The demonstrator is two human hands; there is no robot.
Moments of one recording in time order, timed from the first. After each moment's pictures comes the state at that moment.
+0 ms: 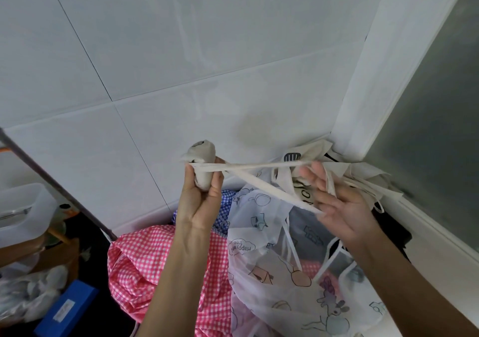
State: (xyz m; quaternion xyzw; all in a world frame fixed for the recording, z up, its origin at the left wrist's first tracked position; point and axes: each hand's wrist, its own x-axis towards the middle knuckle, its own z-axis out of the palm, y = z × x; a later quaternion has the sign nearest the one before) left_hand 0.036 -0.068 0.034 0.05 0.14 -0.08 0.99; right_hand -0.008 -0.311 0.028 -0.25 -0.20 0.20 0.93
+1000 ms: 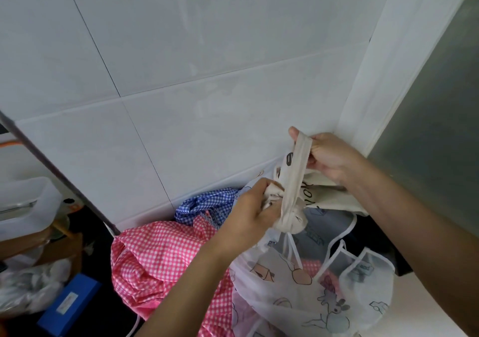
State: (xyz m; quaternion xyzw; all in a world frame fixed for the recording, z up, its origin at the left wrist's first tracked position) left_hand -0.018 -0.116 0.031 0.77 -0.23 -0.07 0.58; right_hand 0.063 -0.299 0.080 -0.75 0.06 0.08 0.65
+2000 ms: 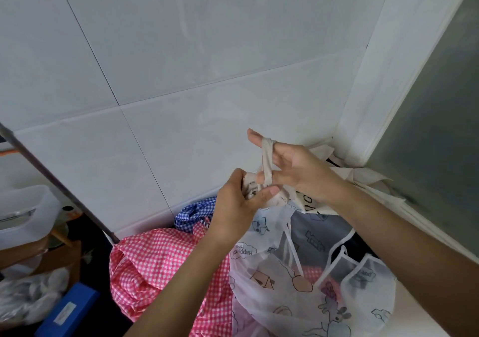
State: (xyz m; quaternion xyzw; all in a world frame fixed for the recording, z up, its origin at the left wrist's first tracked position) left_hand -0.001 -0.111 0.048 0.77 -0.09 0.02 0.63; right_hand 0.027 -0.261 0.092 -0.72 -0.24 0.13 0.64
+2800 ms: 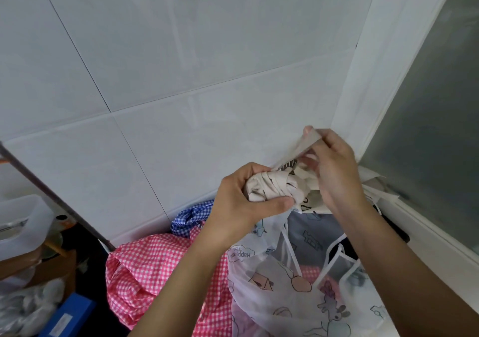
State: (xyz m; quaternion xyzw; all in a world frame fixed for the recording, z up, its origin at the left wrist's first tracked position) left_hand -0.013 -0.114 0.078 0.67 -0.19 -0.04 0.72; right_hand 0.022 -0.284 0.086 -0.61 0.05 -0.17 0.77
